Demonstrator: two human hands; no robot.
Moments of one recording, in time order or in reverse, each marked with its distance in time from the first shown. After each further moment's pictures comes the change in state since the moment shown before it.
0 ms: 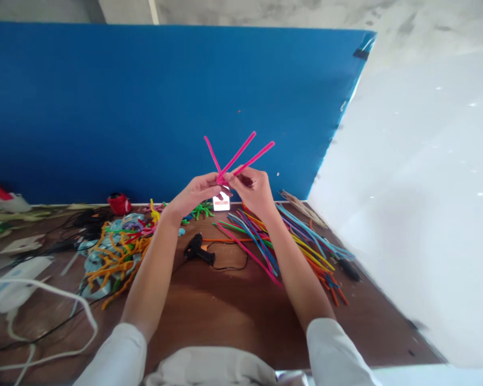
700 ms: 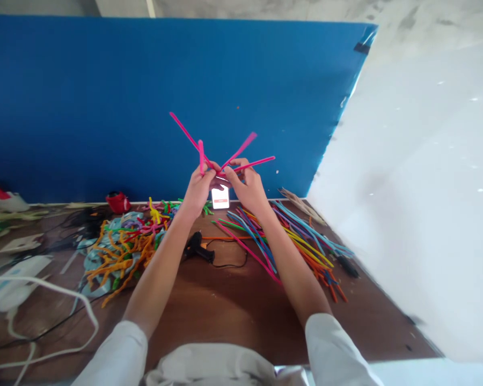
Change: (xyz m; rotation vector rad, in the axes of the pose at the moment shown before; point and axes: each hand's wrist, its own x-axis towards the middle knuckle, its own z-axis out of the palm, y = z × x) left_hand 0.021 -0.016 0.024 -0.082 0.515 0.016; right_hand 0.003 0.019 0.010 -0.029 -0.012 0.158
